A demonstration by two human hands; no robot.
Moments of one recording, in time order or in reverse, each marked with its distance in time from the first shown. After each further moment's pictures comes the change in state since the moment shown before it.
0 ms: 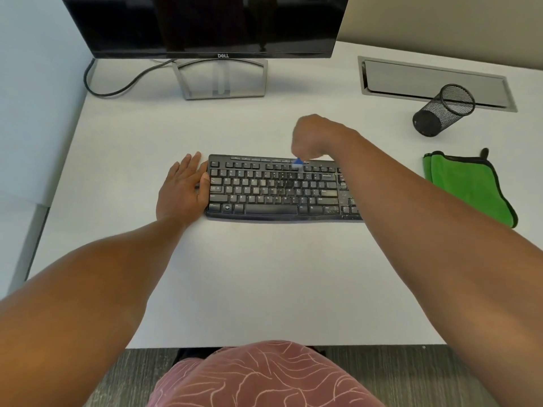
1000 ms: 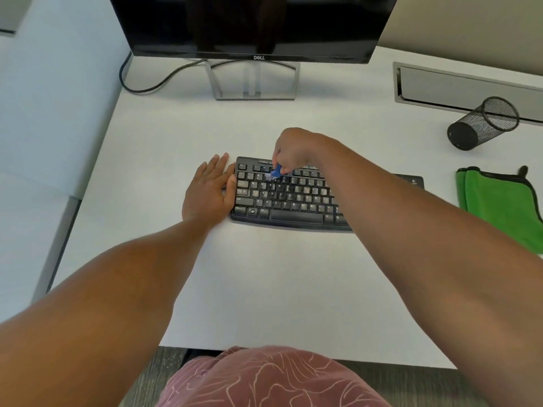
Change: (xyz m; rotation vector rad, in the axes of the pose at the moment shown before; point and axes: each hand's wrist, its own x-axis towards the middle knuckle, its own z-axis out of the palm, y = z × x) left_hand 0.001 -0.002 0.001 -0.022 0.017 0.019; right_hand 0.020 -0.077 0.003 0.393 -0.127 0.008
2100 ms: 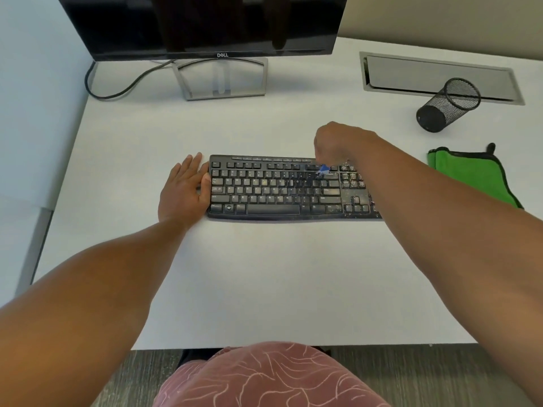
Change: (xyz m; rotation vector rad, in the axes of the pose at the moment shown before) left_hand -0.001 0.000 0.001 0.028 -0.002 -0.015; right_hand -0.019 0.114 -0.030 -0.400 0.131 0.051
